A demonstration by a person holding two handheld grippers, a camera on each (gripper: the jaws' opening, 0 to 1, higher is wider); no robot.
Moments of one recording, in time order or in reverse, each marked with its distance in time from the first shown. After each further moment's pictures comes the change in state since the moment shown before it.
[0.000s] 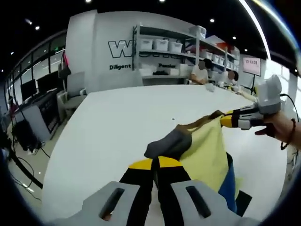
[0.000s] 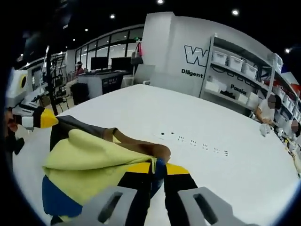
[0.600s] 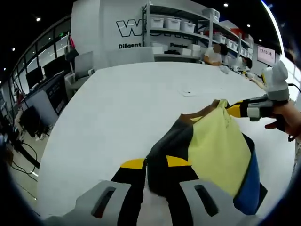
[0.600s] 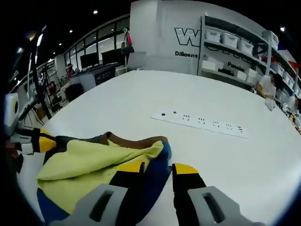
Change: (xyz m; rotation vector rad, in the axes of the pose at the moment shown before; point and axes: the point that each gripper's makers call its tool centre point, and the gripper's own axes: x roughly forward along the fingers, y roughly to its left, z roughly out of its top) left arm 0.017 0.018 -0.053 -0.039 0.180 0.109; right arm 0.023 0.005 -0.033 0.233 0.080 0.008
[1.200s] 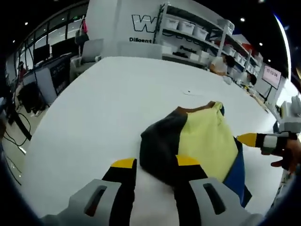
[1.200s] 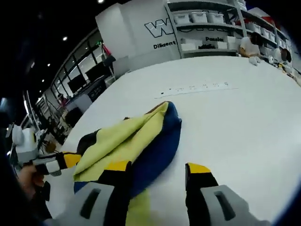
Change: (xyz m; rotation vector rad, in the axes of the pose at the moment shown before) left arm -0.014 -0.006 -0.032 -0.186 0.031 -0.038; right arm -0.067 0.047 -0.068 0.337 0.085 0.030
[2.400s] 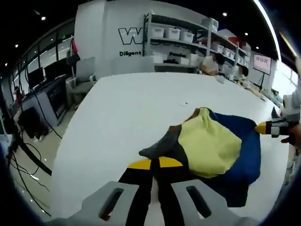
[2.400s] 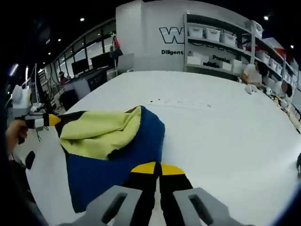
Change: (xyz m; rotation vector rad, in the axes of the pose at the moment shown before) left arm -0.043 0.020 0.049 0.199 -0.089 0.011; right arm -0.059 -0.062 0.041 -0.330 -0.052 -0.137
